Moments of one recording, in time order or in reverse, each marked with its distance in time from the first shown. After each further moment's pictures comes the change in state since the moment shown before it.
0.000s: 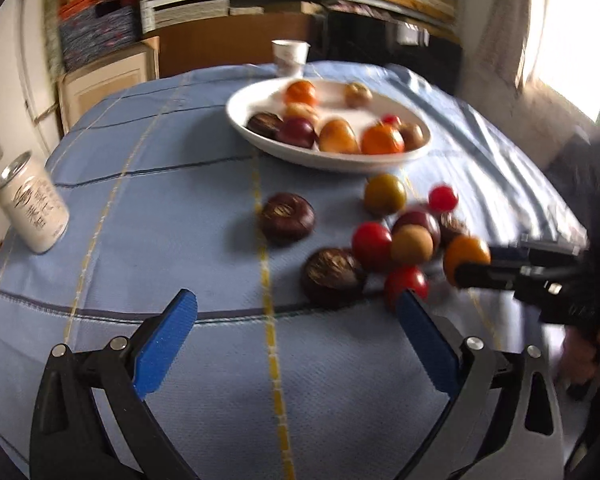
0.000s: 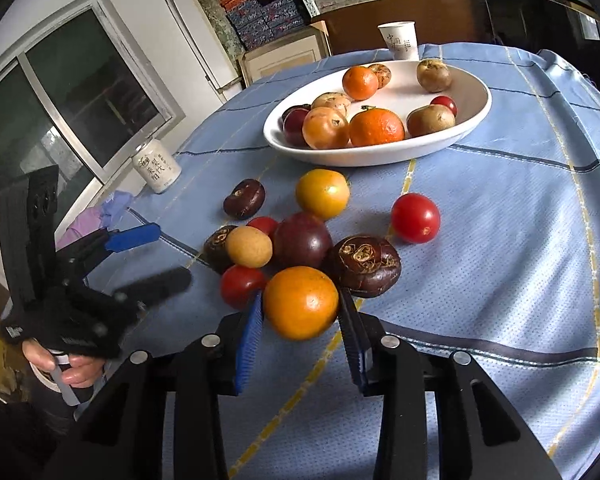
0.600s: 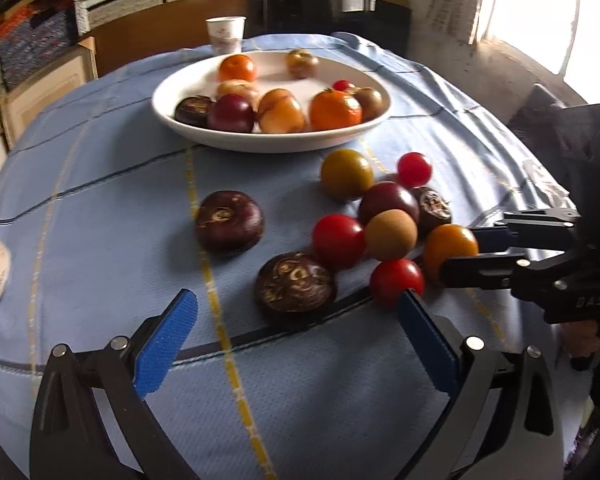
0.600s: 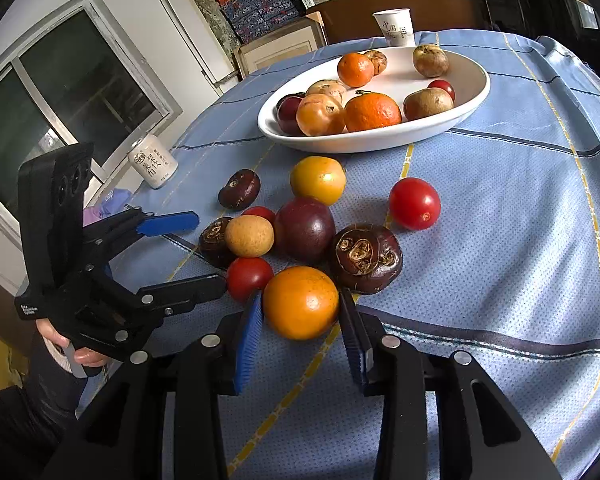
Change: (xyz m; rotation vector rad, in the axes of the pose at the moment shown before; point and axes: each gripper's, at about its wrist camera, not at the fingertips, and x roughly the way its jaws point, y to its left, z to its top) left arm 0.037 -0.008 0.018 0.129 0.086 -0.179; right arm 0.006 -0.005 -0.001 0.023 0.028 0.004
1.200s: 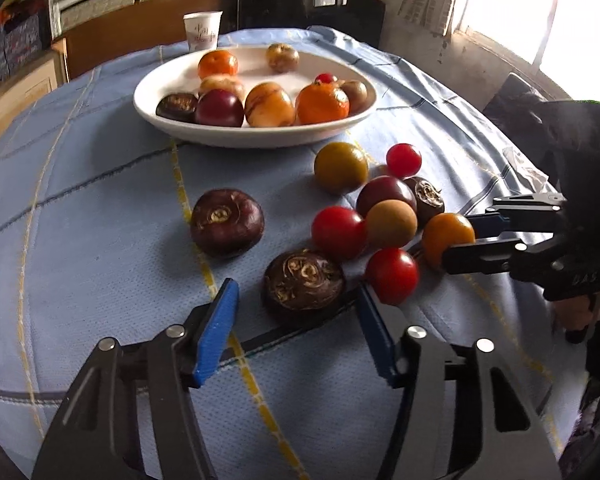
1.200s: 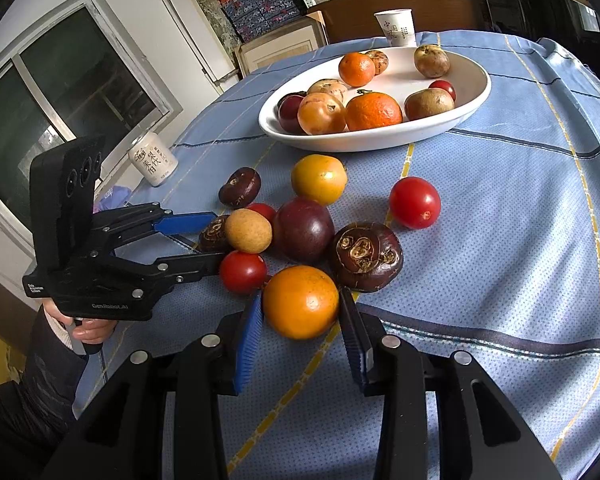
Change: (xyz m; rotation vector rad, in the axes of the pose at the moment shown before) left arm 0.004 0.013 0.001 0.065 0.010 -0.076; right arm -0.001 0.000 -0.001 -0.007 0.001 -0.002
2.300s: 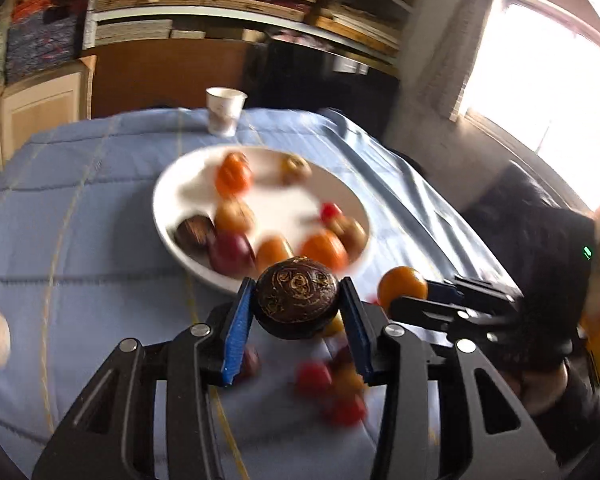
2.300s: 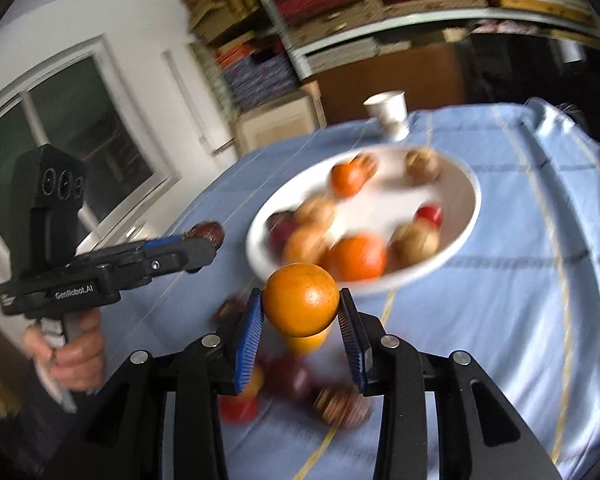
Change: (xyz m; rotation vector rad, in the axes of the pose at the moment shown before) left arm -0.041 0.020 0.078 -0.180 -0.223 -0.032; right arm -0.018 -0.011 0.070 0.011 -0.280 -0.038
